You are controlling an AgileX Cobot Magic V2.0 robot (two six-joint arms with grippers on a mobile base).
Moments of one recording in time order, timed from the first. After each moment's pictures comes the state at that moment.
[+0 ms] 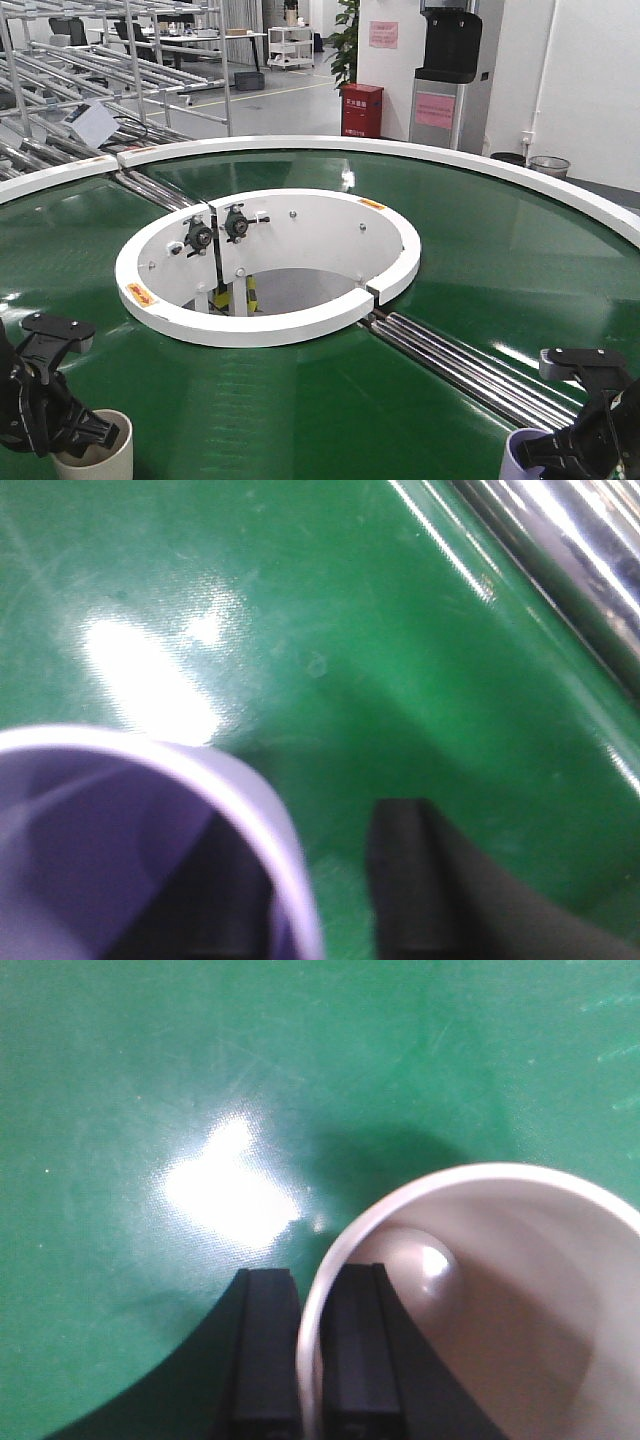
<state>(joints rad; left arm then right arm) -0.05 1.72 -1.19 -0.07 0.71 0.15 -0.02 1.69 -1.07 0.20 0.70 -0.18</state>
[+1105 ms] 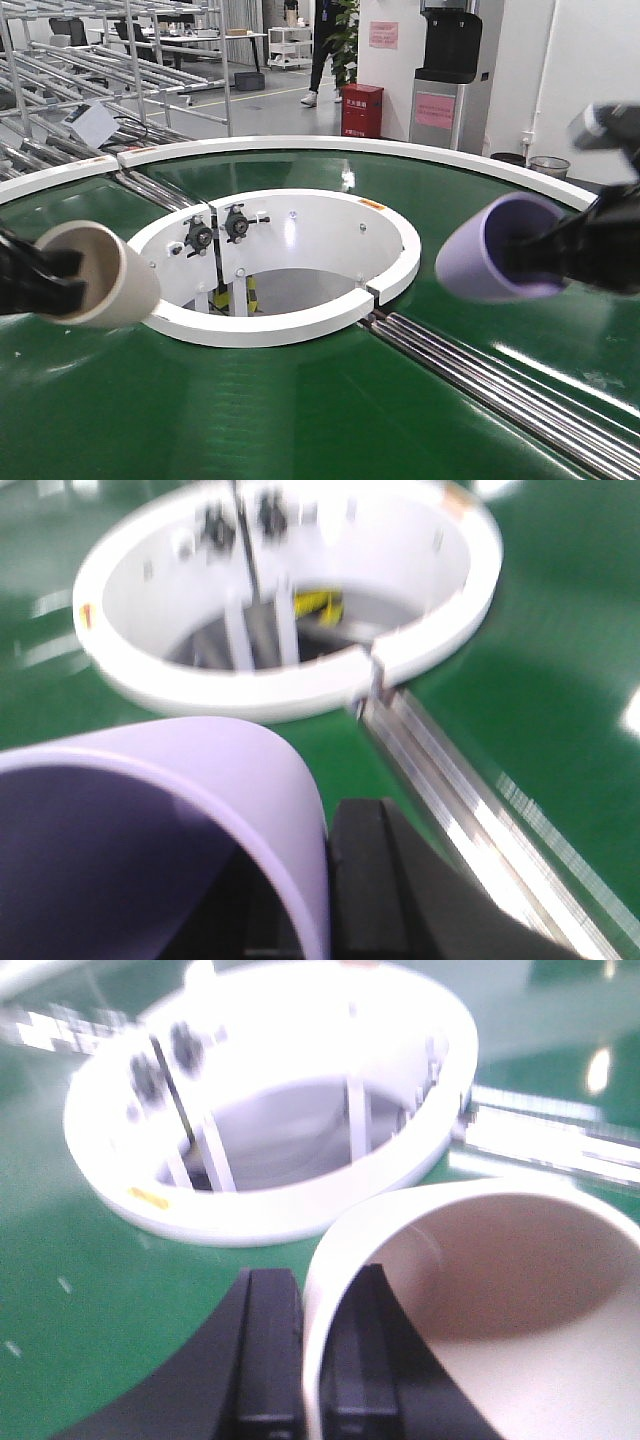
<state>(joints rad) -0.19 1.12 -1.19 -0.14 0.52 0.19 0.18 1.22 -1.31 0.24 0.60 -0.17</state>
